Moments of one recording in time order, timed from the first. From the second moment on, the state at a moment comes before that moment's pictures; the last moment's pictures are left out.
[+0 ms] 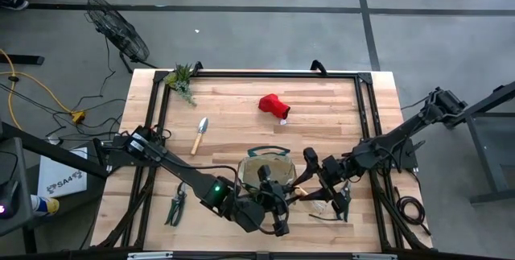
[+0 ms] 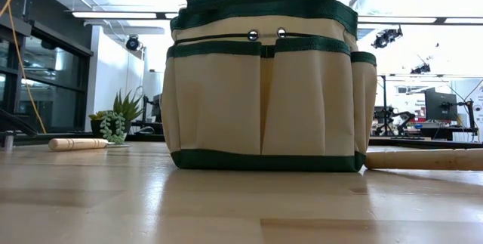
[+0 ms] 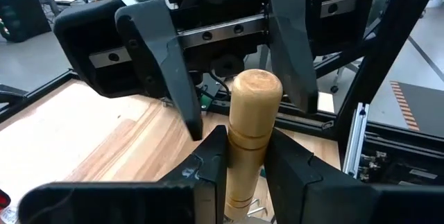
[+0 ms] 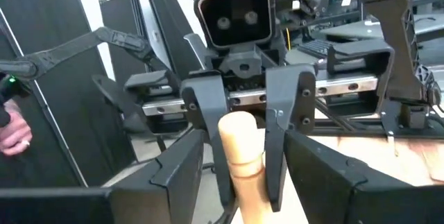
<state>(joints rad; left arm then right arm) -0.55 2.01 1.88 -0.19 -0.80 -0.34 0.53 1.19 0.72 0.52 0.07 0.24</state>
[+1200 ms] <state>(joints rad) -0.53 2.01 1.88 -0.18 -0.77 -0.40 0.55 1.23 0.72 0.58 0.13 0.20</state>
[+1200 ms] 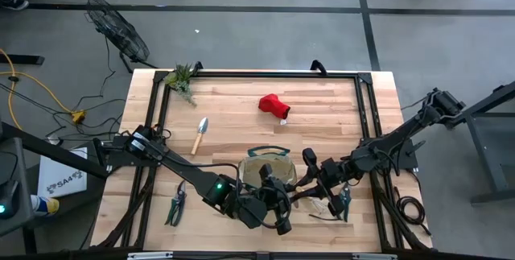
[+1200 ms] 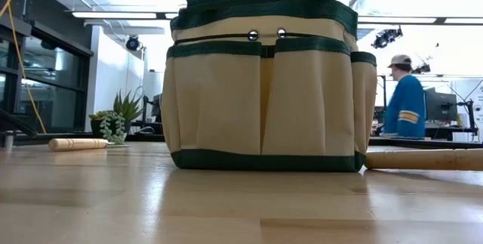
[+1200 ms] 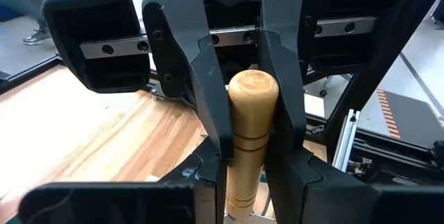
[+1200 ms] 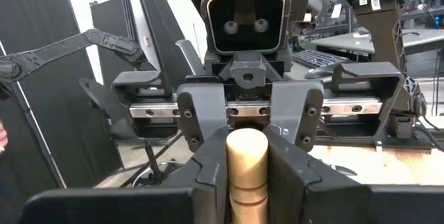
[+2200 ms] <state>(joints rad) -0.60 1.88 1.88 -0.73 -0.92 -0.47 0.70 1.06 0.72 0.23 0.68 0.46</state>
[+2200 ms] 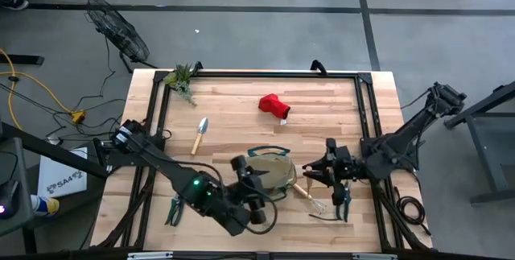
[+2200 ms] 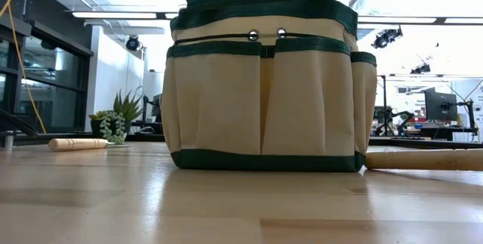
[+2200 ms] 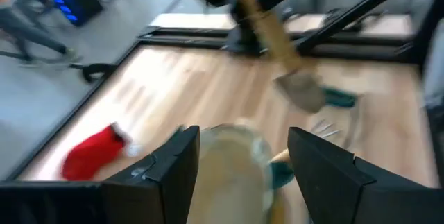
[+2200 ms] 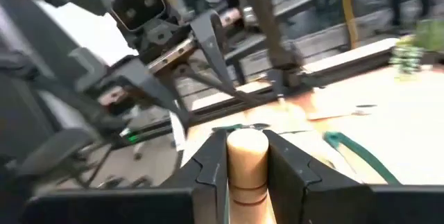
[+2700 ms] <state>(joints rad) -0.62 1.73 1.88 -1.30 -1.03 -0.60 0.83 1.34 0.83 0.42 1.22 0.51</state>
